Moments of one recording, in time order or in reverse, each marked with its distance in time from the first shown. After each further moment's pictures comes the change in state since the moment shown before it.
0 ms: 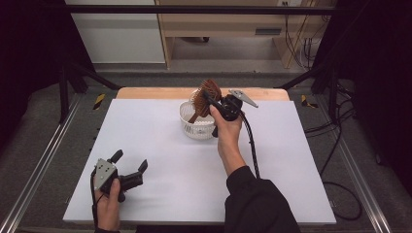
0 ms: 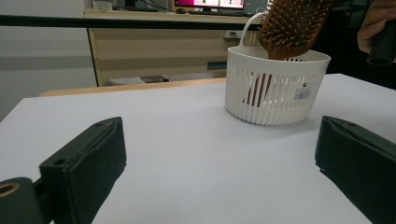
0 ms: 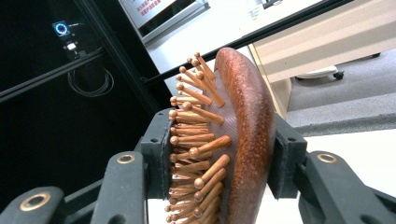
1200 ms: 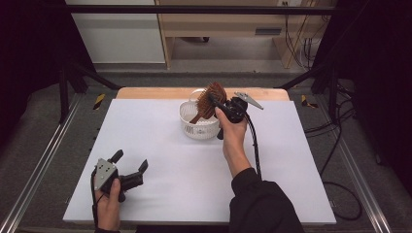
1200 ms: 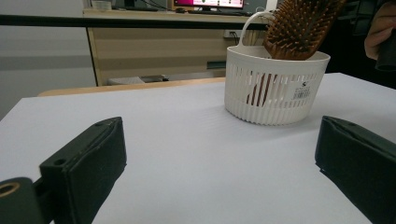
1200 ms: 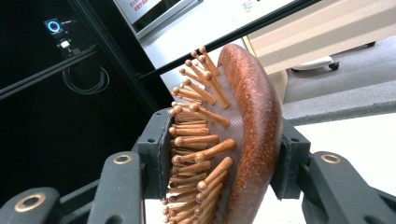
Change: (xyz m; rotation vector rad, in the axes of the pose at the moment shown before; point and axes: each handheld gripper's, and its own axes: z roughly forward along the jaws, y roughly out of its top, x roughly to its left) left arm 0.000 0.000 0.001 0.000 -0.002 -0.001; right arm -0.017 -0.002 -0.009 0.025 -0.015 0.029
